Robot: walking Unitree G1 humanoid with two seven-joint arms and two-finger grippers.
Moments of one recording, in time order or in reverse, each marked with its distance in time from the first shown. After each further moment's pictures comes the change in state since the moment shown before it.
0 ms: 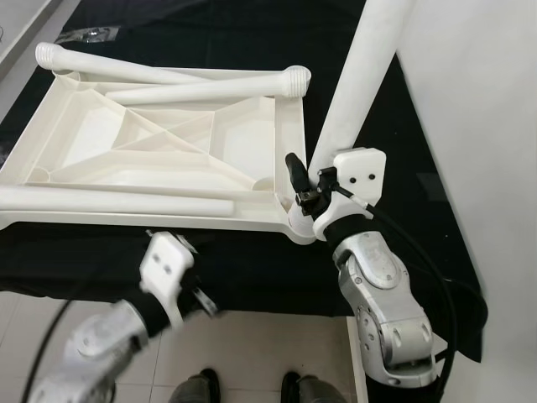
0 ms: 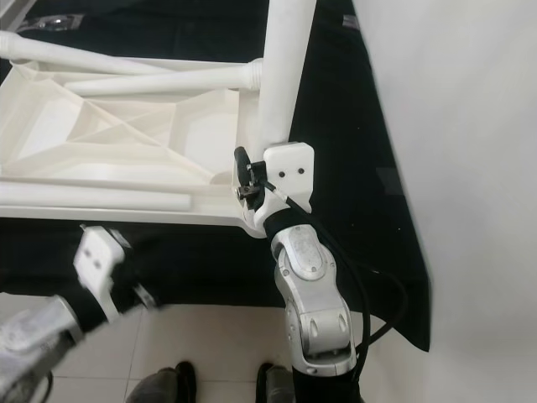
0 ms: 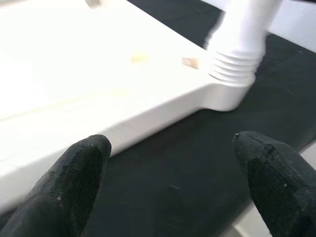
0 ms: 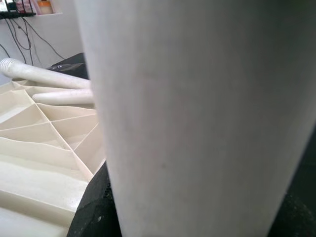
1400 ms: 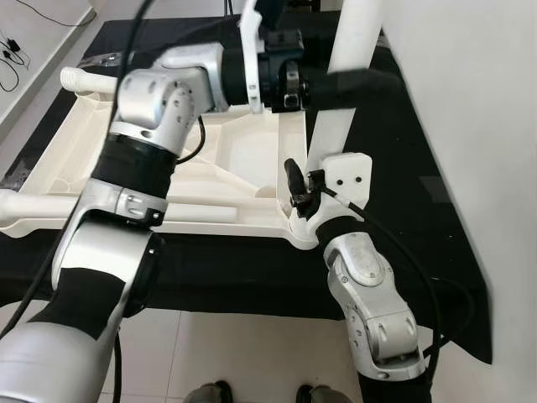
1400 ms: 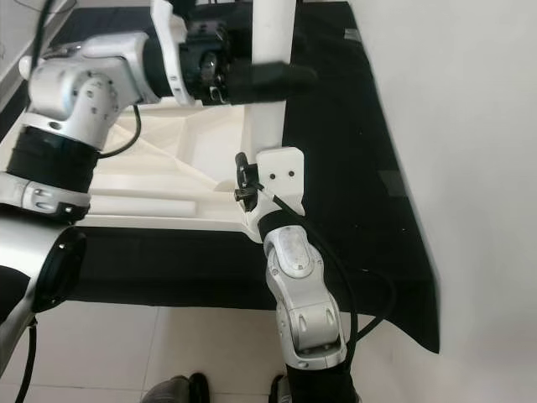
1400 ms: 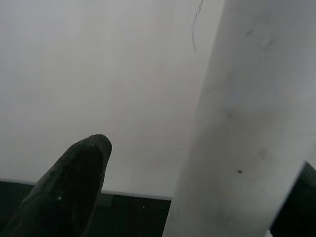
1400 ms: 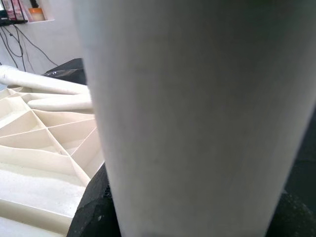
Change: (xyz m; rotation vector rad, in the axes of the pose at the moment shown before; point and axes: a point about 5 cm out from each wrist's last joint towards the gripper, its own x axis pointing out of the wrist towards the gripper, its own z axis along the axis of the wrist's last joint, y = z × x) left arm 0.162 -0.006 0.195 -0.035 -0.286 -0.949; right arm 0.007 0.010 -0.011 -0.007 0.032 -0.019
